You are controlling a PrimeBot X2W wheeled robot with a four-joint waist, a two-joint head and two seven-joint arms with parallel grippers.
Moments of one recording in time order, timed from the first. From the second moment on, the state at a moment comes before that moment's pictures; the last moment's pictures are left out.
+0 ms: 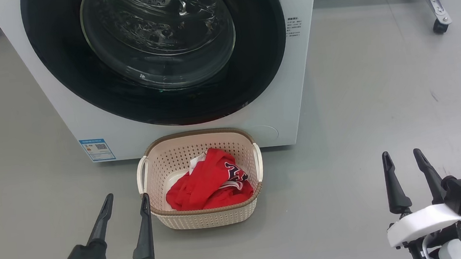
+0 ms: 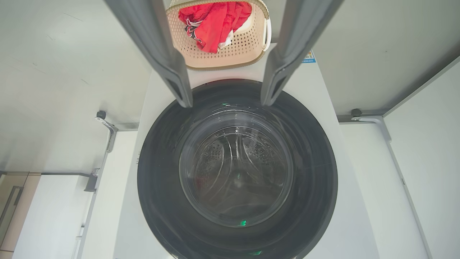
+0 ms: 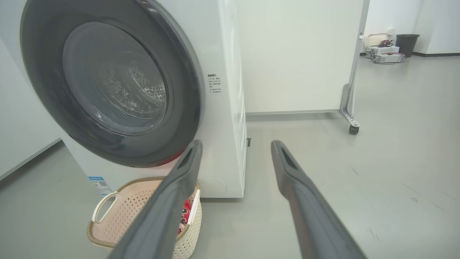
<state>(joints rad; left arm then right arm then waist) 0.03 0.13 -0.29 0.02 -0.35 0.09 -0.21 0.01 -0.13 0.15 0.19 0.38 -0.01 -0.25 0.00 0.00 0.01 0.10</state>
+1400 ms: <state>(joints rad) 0.08 0.11 -0.32 0.09 -0.35 0.10 -0.19 0.12 -0.10 0.17 0.16 0.38 -0.04 -0.22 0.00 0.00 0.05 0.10</state>
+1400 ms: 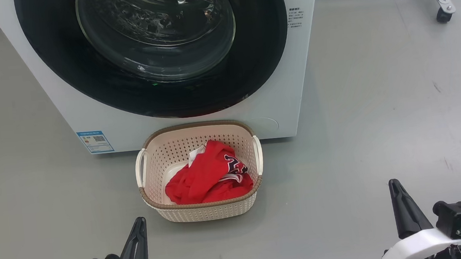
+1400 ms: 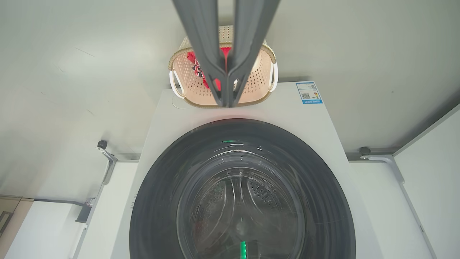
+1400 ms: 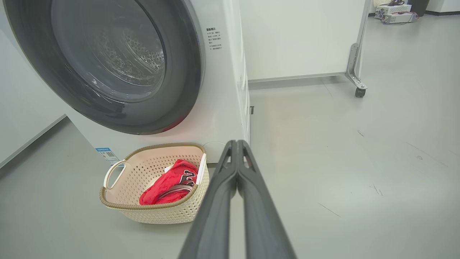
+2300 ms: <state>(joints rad) 0.09 0.10 -0.25 0.08 -0.71 0.06 -0.15 0.11 -0.09 0.11 0.16 0.71 0.00 -0.15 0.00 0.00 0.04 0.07</state>
